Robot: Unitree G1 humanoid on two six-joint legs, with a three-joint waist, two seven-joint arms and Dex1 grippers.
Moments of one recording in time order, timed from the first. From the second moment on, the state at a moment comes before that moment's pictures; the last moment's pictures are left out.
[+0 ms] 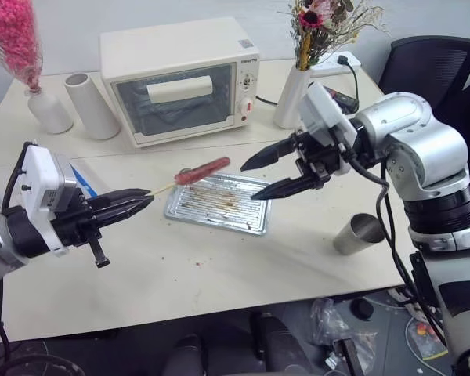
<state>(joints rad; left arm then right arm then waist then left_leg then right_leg) 0.01 0.89 0.69 -0.71 -0.93 0.81 -0.65 -1.09 -0.64 0.21 0.05 0.48 0.55 1.49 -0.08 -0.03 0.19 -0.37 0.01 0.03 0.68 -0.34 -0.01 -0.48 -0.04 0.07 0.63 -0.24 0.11</state>
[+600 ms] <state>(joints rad) 0.17 0.46 0.88 -0.78 -0.71 0.84 0.09 -1.13 -0.62 0.14 0.01 0.56 0.65 1.45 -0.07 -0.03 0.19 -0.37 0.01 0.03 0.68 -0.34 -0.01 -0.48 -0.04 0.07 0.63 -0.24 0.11</state>
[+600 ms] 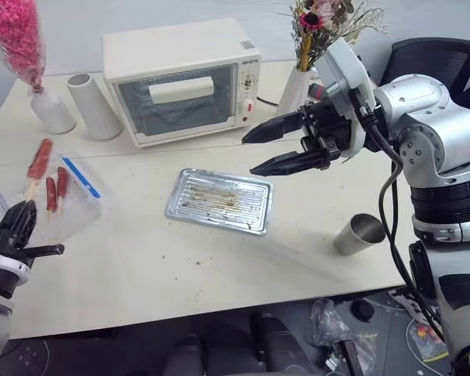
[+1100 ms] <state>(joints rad) -0.03 0.50 0.81 -0.58 -0.59 0.90 0.20 -1.12 -0.62 0.14 0.00 0.57 0.66 1.40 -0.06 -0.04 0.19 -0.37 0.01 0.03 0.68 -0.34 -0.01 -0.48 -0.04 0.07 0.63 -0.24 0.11</state>
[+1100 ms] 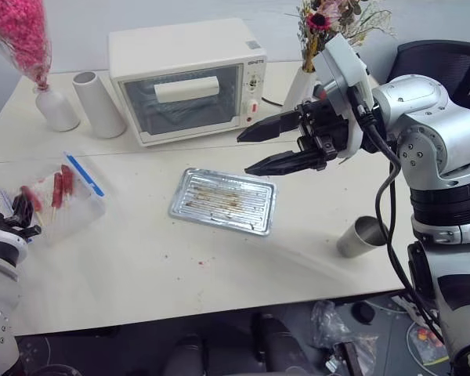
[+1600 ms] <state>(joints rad) 0.41 0.58 1.36 -0.69 -0.89 0.94 -0.21 -1.16 -0.63 0.15 0.23 0.46 0.54 1.43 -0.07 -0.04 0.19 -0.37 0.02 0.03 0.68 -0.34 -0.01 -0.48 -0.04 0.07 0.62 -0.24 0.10</state>
